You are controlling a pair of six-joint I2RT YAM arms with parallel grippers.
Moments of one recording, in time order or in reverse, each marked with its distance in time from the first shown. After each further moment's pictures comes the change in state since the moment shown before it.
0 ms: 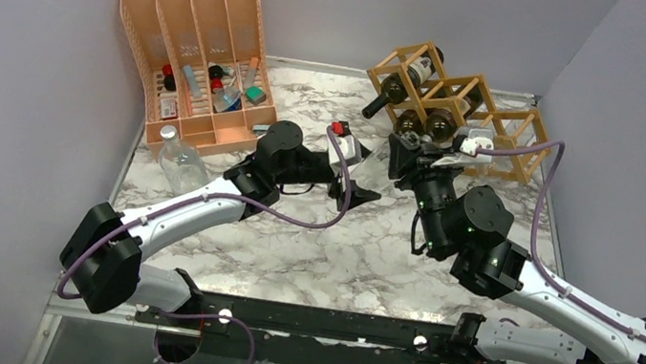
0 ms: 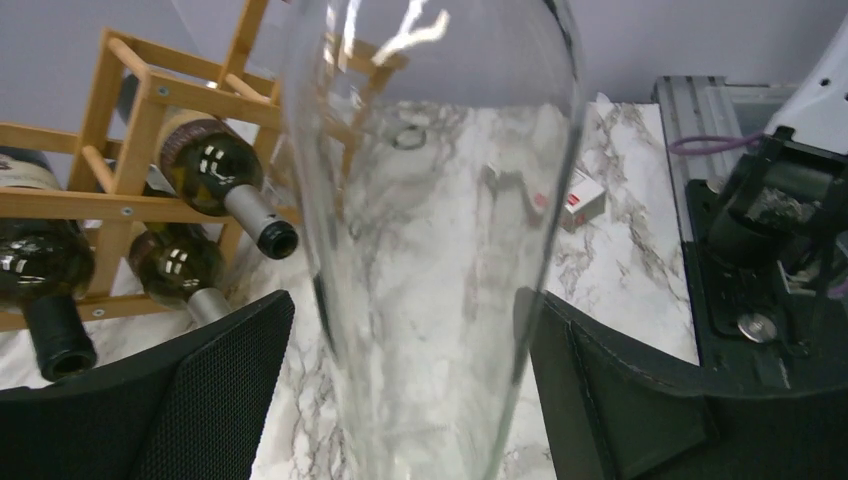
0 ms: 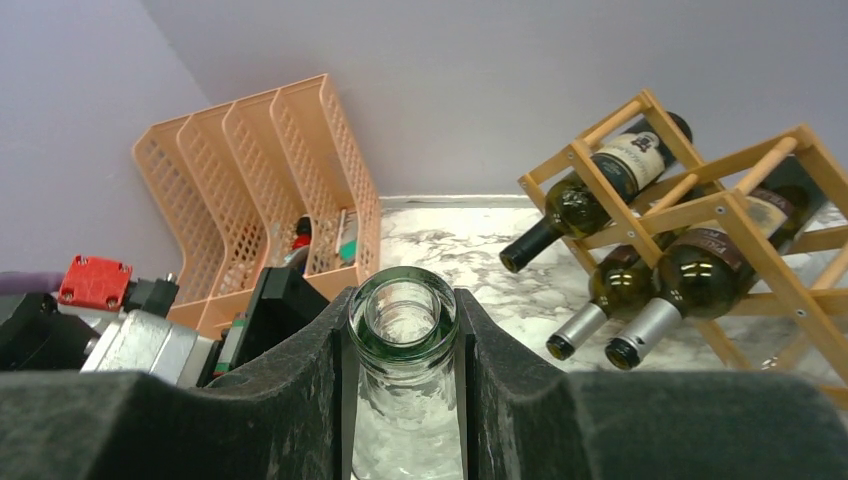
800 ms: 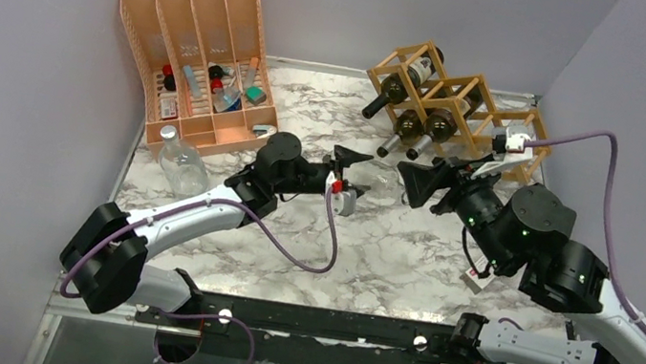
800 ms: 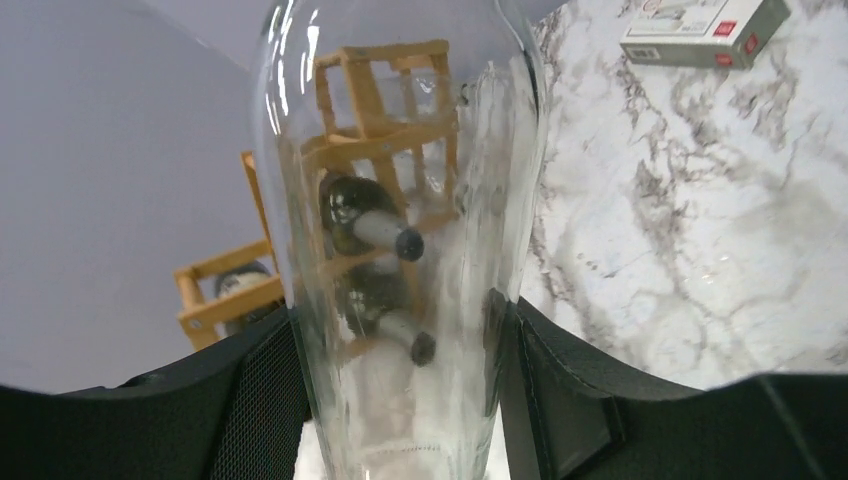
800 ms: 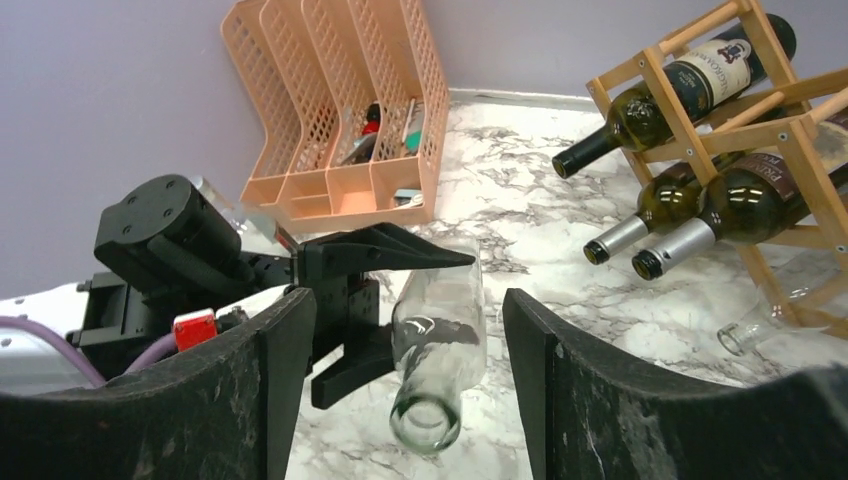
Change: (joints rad) left arm 0.002 -0.001 -0.100 0.088 -0.023 0.622; right arm -0.005 -0.105 0.241 -0.617 -0.227 0.236
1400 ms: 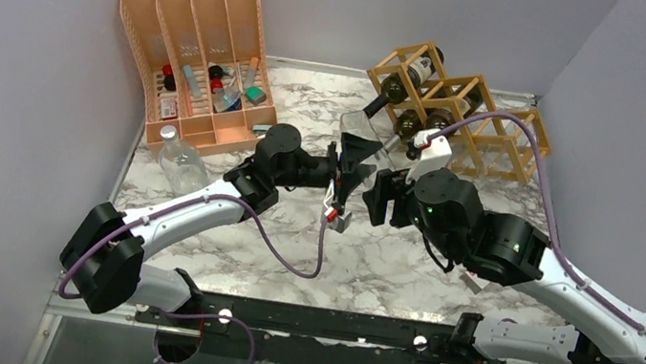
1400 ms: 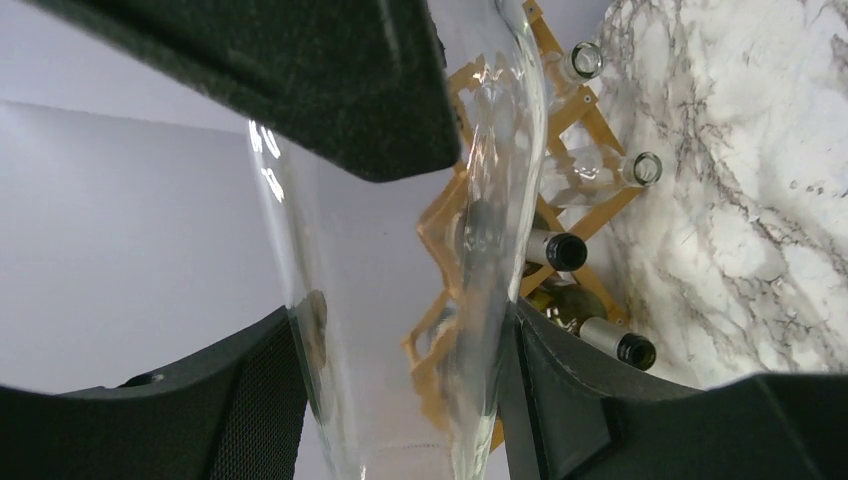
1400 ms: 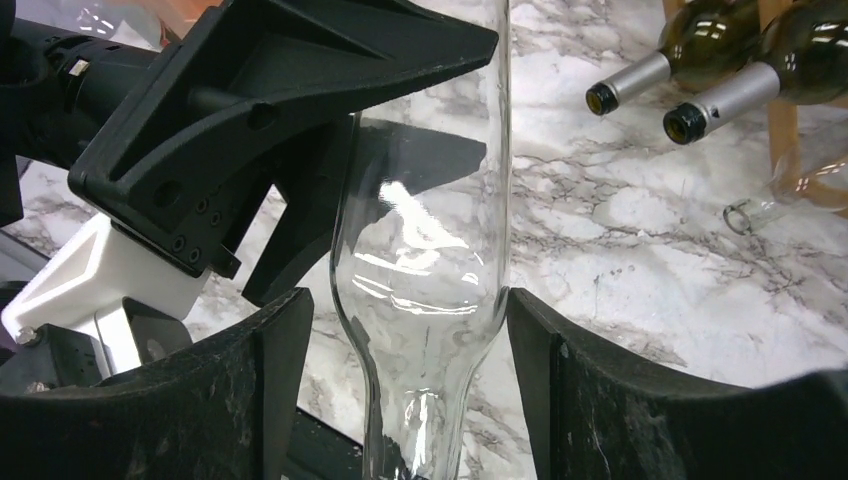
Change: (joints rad) left arm 0.000 0.000 0.067 -0.034 0.080 0.626; right arm 0.000 0.192 0.040 -0.304 -0.084 0.103
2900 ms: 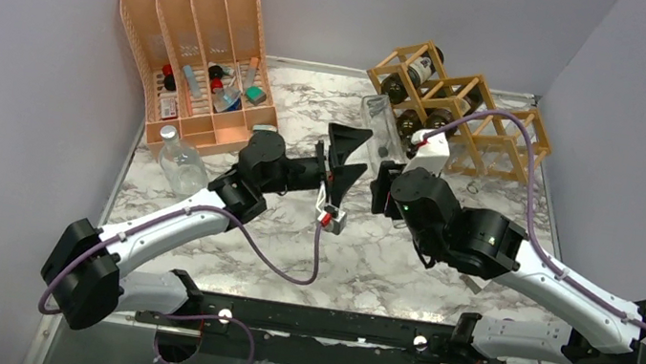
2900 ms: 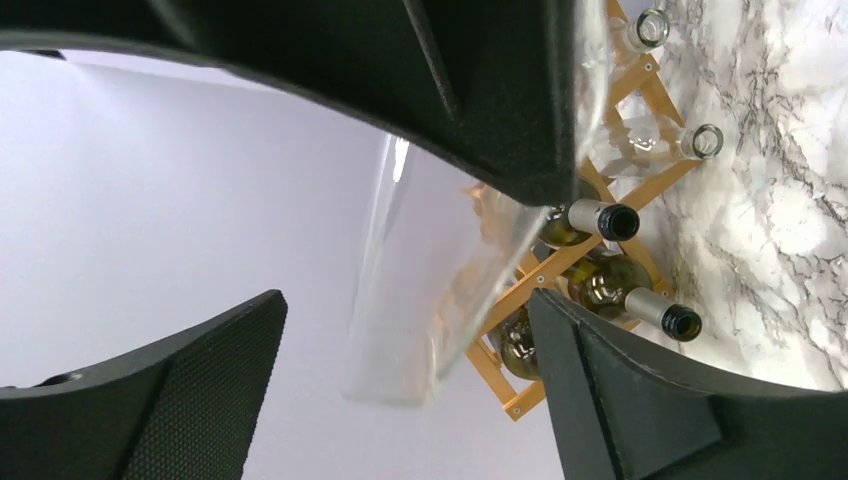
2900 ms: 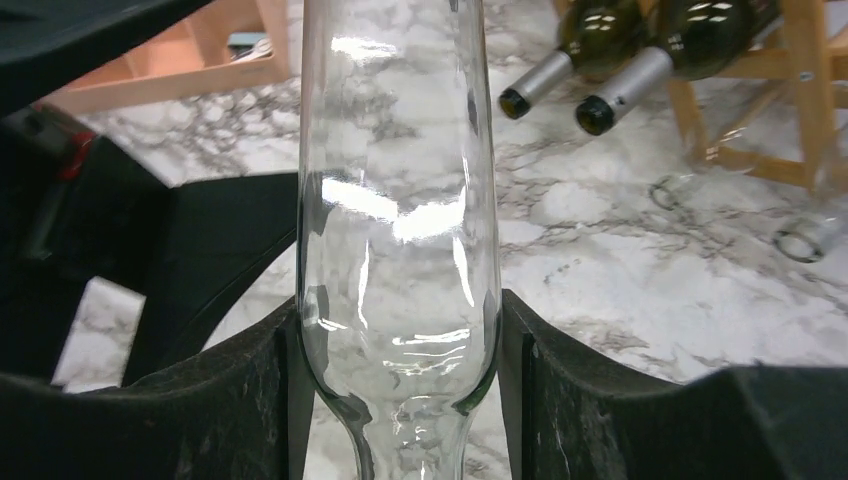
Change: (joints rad) left arm -0.014 -0.093 -0.033 -0.006 -0.105 0.032; right arm 0.010 0.067 -0.025 0.006 0.190 0.111
